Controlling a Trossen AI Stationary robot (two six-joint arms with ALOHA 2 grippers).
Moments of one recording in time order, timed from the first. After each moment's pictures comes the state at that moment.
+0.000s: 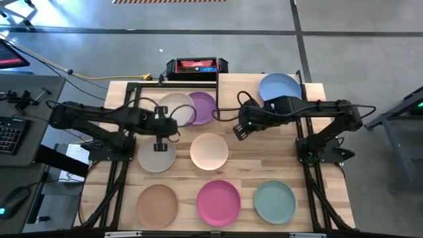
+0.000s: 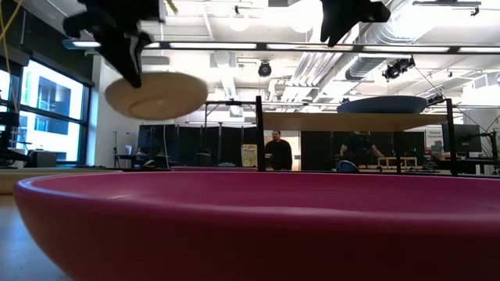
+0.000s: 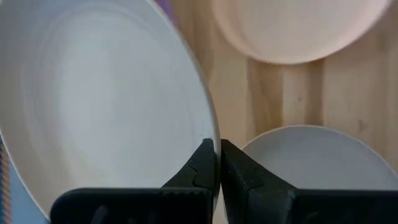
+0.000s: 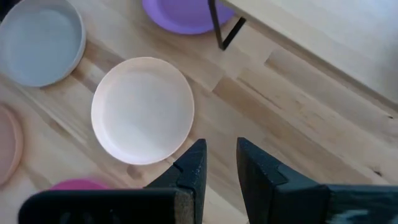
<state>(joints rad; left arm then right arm) -0.08 1.21 1.06 -1.05 -0.37 0.06 0.04 1.53 1.62 -1.25 0.27 0.94</state>
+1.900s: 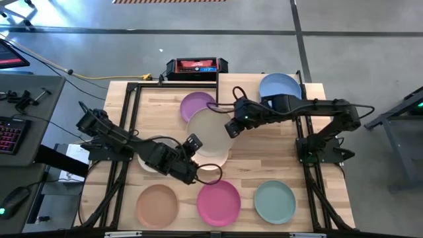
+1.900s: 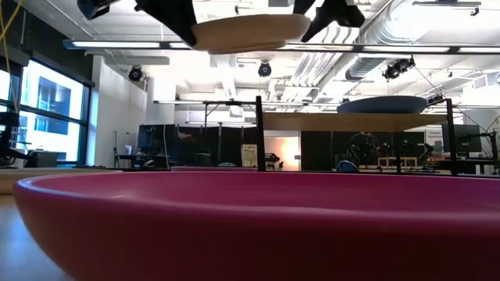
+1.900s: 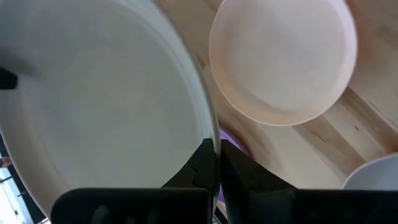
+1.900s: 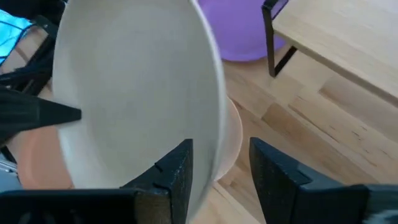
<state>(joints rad) -0.45 1.66 1.44 -1.04 -0.77 0.60 0.01 1.56 1.62 -1.03 0.19 0.87</state>
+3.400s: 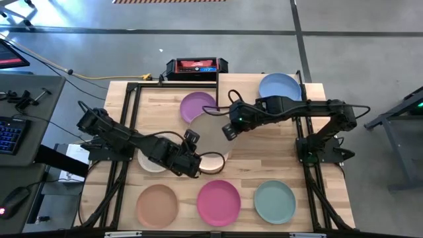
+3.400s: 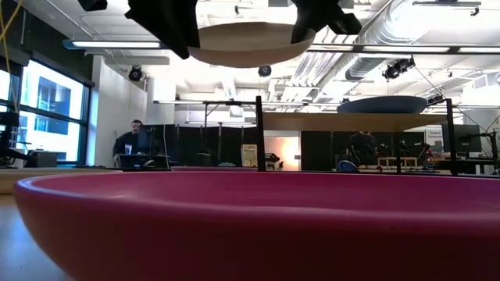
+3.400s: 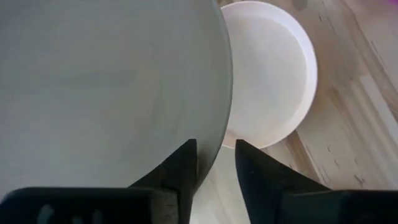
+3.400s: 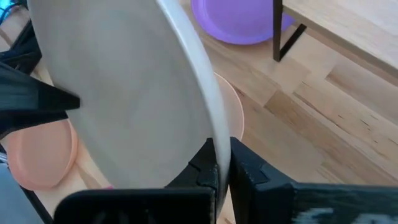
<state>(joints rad) -0.39 1.66 1.44 -1.05 -0.59 0.25 0.01 1.60 1.62 -1.05 0.15 0.88</state>
